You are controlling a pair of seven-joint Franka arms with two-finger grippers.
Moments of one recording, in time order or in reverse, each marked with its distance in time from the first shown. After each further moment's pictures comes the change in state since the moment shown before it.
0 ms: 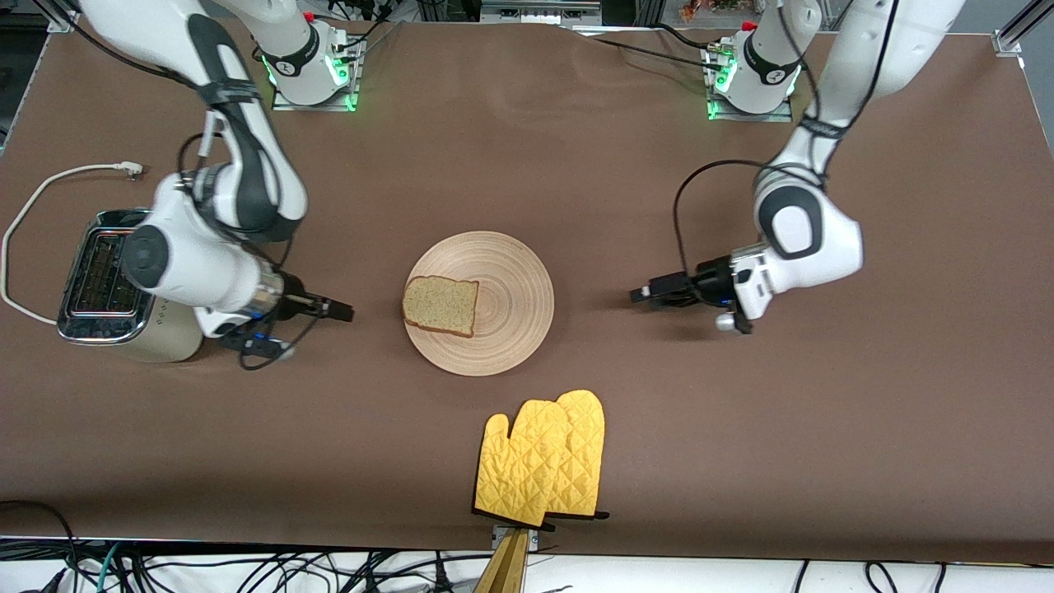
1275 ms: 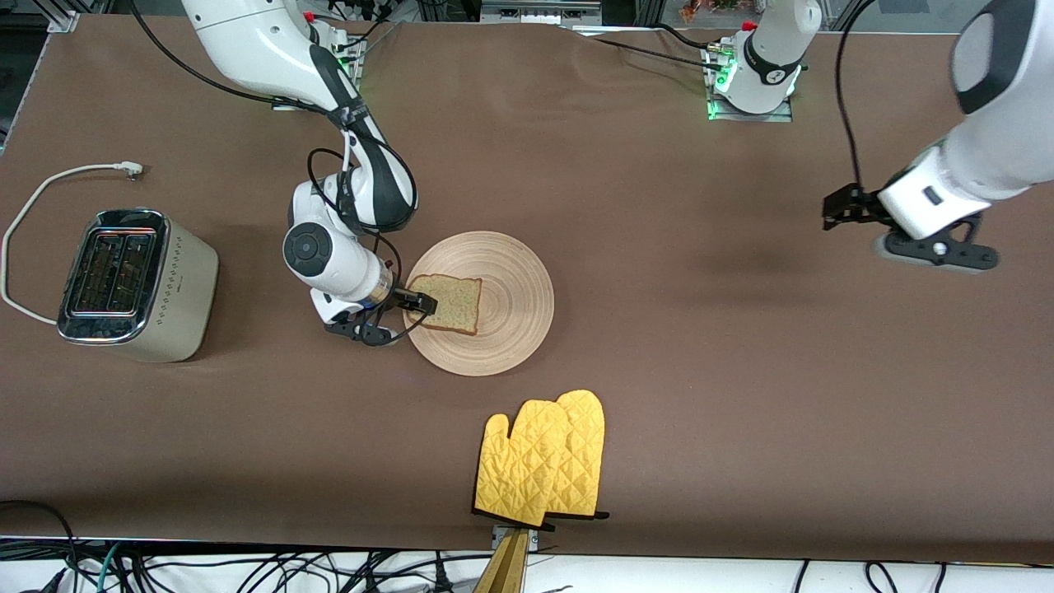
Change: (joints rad) left arm 0.083 -0.336 0.080 0.351 1.205 -0.688 -0.504; right arm 0.181 0.108 -0.013 -0.043 -0.002 0.167 0.129
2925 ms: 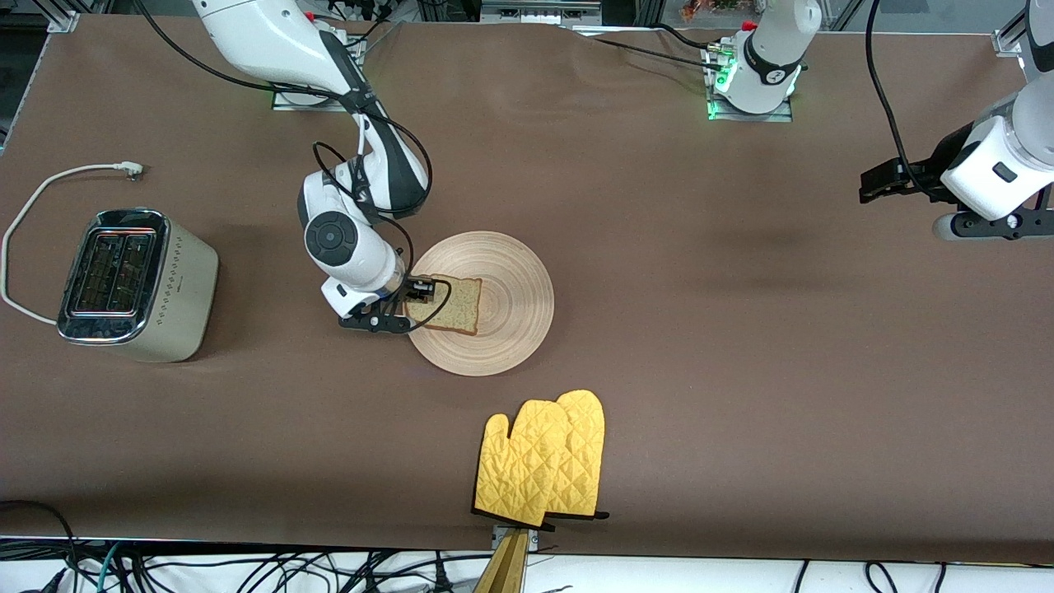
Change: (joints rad) left arm -0.003 0.014 0.004 0.145 -0.004 -0.188 -0.189; right arm 0.038 -0.017 -0.001 0.000 -0.118 -0.047 -0.019
